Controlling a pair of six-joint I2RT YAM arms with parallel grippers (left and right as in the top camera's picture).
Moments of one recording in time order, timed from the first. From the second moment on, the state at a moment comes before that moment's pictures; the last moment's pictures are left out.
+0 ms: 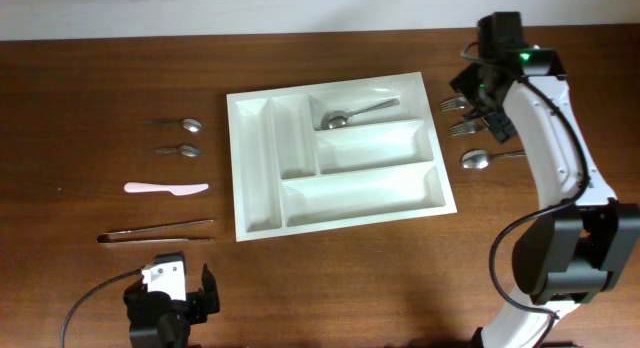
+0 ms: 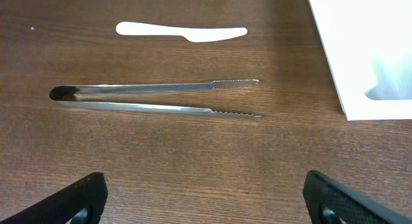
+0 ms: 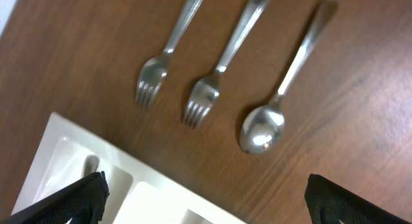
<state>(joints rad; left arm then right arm) 0.07 0.01 0.26 -0.90 -0.11 0.02 -0.02 1.93 1.78 -1.02 0.19 1.05</state>
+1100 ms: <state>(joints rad) 0.07 0.01 0.26 -0.91 -0.11 0.02 -0.15 2.13 1.78 -1.07 0.18 1.46</state>
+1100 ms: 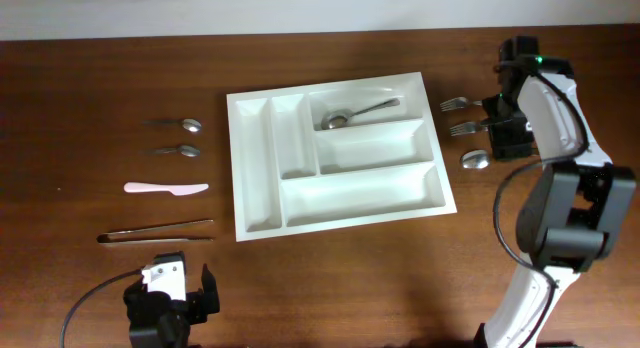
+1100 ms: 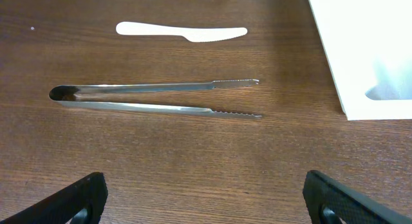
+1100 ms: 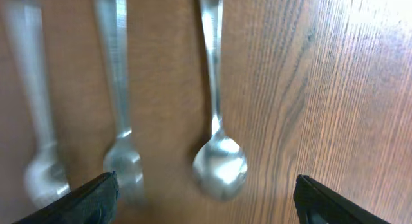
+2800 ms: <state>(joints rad) 0.07 0.01 0.26 -0.91 -0.11 0.02 -0.26 2.26 1.75 -1.09 0.11 1.51</state>
